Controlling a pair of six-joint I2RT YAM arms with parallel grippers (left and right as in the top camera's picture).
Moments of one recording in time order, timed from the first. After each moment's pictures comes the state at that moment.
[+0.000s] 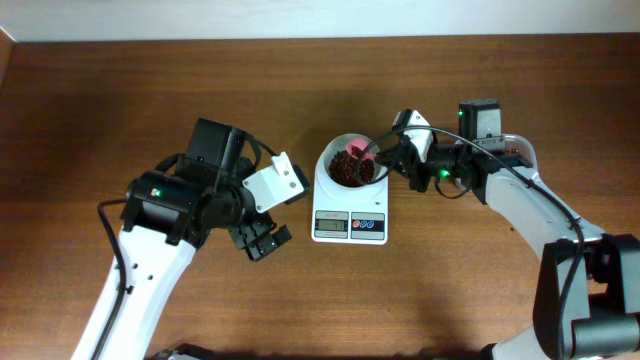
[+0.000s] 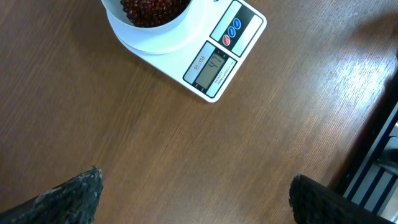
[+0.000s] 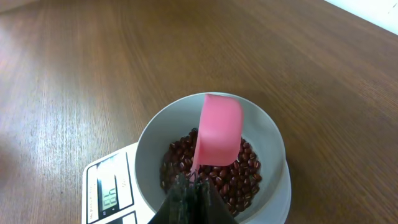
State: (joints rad) left arm -0.30 1.28 1.33 -1.24 0.28 0.71; right arm 0.11 1.72 1.03 -0.17 -0.94 -0.61
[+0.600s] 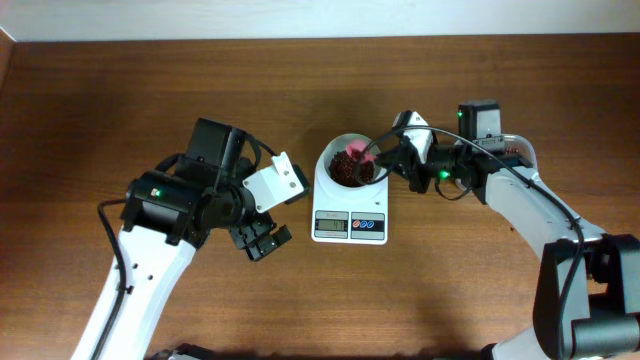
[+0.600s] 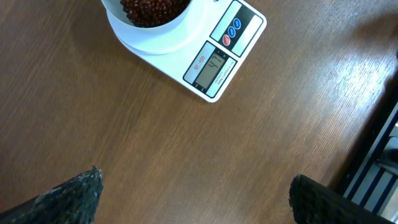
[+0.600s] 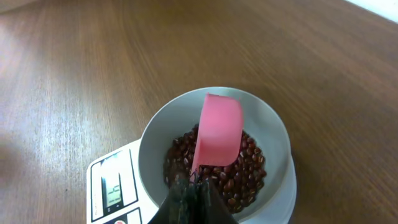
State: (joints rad) left arm -0.30 1.28 1.33 -1.24 0.28 0.71; right arm 0.11 1.72 1.03 -0.19 -0.94 -0.61
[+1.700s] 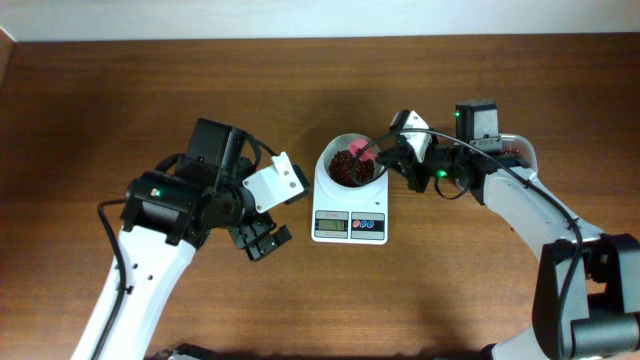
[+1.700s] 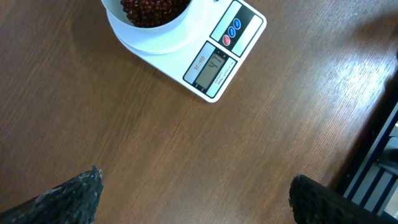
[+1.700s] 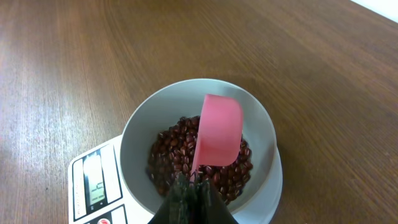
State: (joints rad) left arm -0.30 1.28 1.33 -1.24 0.28 0.71; right arm 0.12 1.72 1.02 -0.17 -0.86 -0.60
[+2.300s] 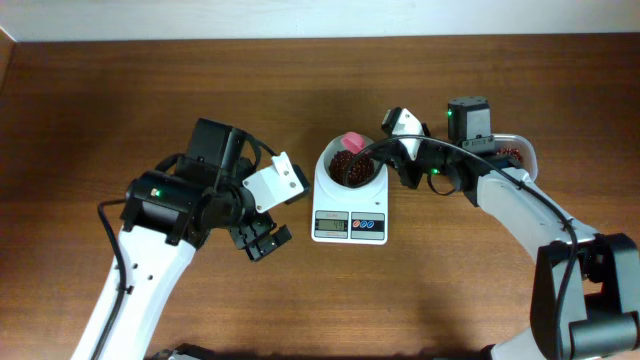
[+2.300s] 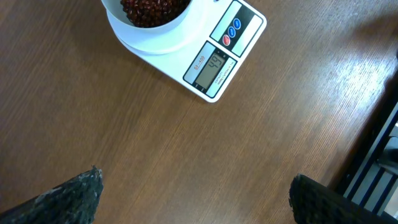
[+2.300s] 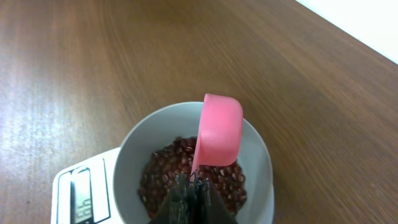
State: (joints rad) left arm -0.30 1.28 1.33 -1.24 0.28 0.71; right arm 0.16 1.72 1.02 -0.09 -0.85 -0.60
